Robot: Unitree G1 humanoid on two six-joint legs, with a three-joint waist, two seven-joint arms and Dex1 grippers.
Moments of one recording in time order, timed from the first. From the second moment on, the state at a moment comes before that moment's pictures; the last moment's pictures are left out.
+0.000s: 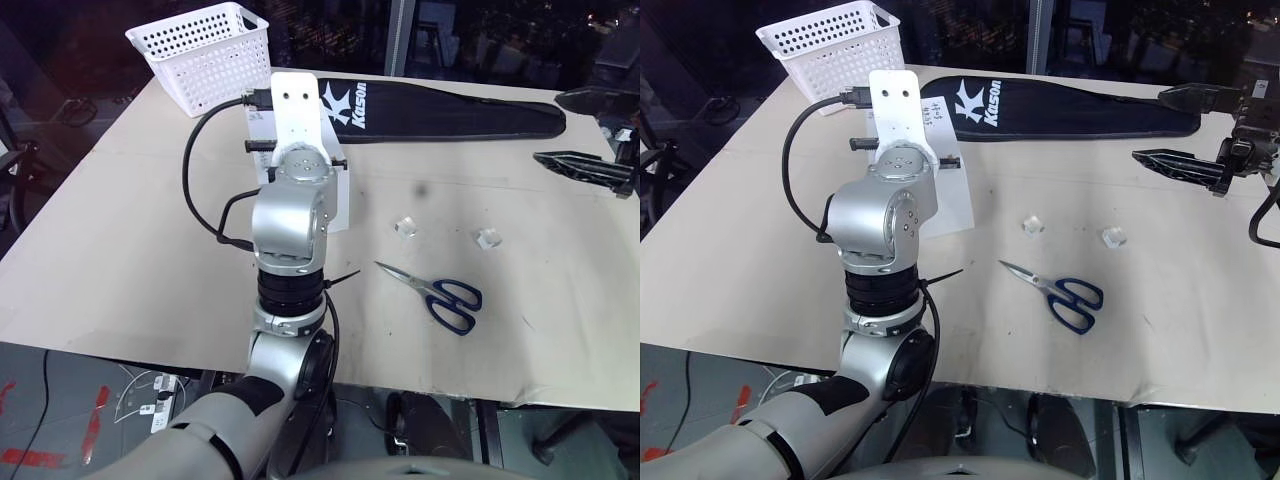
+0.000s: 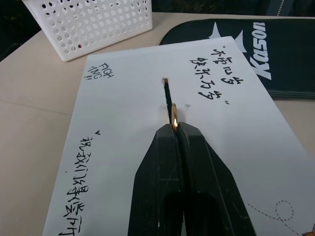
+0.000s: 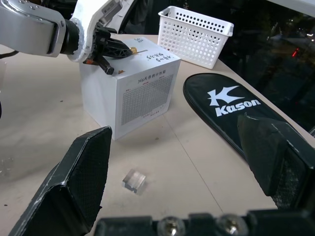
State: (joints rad) left arm -0.98 -0.13 0.06 -0.24 0.16 1.30 0.40; right arm -0.68 -1.04 -0.25 0.06 0.64 0.45 1.26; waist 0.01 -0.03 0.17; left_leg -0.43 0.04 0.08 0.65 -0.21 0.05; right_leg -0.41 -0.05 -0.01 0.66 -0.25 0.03
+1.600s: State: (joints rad) left arm -0.11 0.63 0.20 -0.49 -0.64 0.66 -0.92; right arm 0.31 -0.86 -0.80 -0.59 0.65 0.68 0.93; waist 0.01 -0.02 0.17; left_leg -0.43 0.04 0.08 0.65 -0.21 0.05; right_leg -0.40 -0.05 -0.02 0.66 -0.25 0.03
